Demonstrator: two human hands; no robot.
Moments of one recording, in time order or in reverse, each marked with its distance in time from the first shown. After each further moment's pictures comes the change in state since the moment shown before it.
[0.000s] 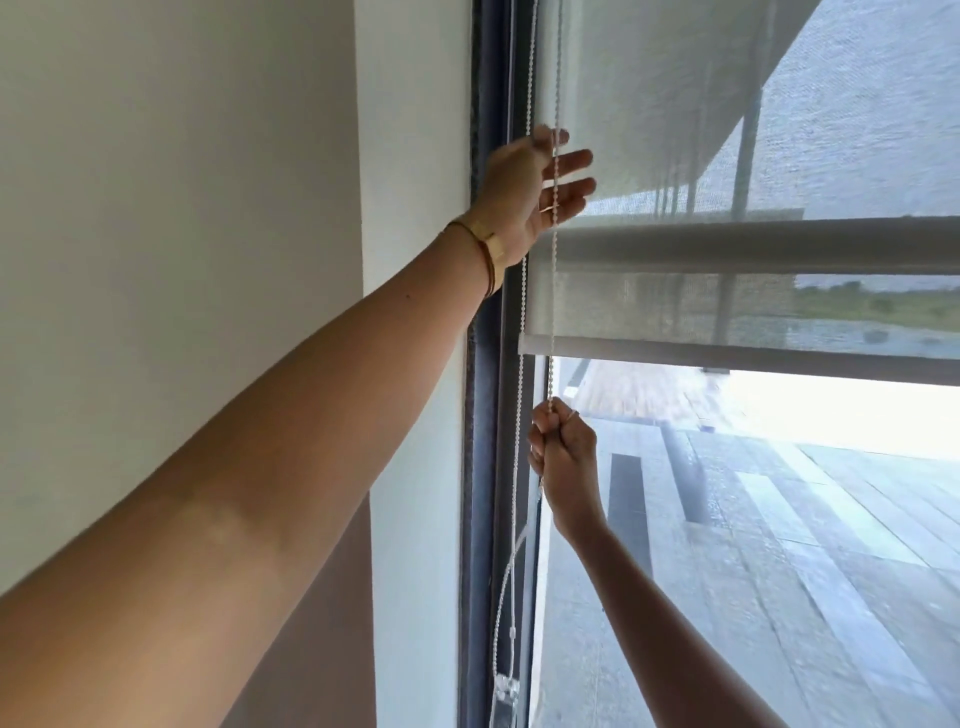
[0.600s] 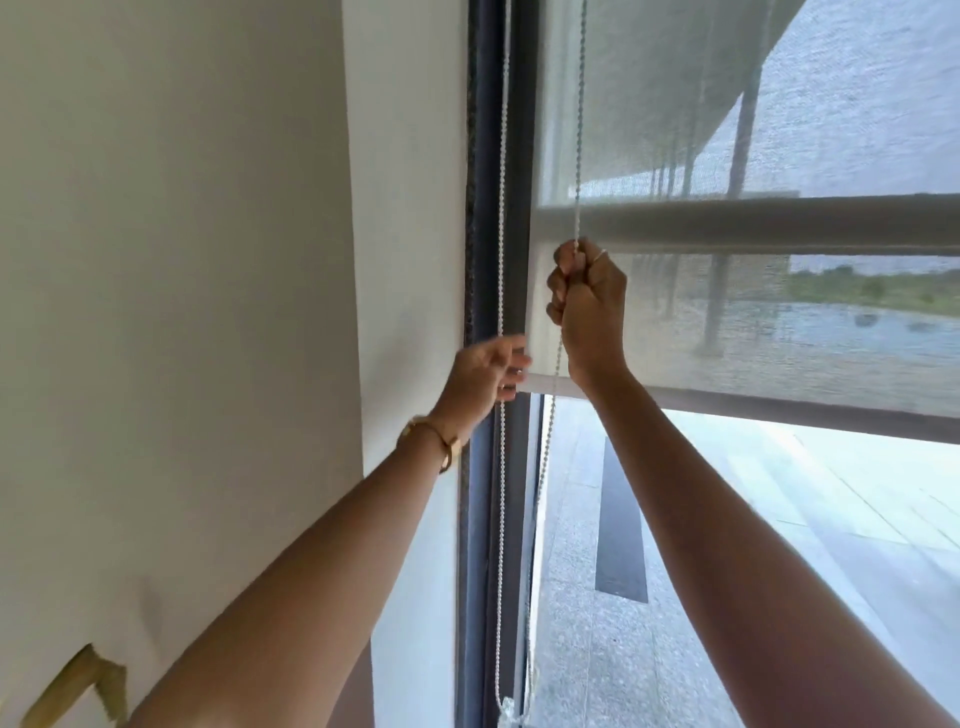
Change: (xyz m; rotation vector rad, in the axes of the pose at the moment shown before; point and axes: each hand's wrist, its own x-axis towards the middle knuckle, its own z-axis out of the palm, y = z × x) left_hand -0.072 -0.153 -0.091 0.522 -0.024 -0.110; right_hand 0.087 -0.085 0.012 -0.007 0.030 -0.276
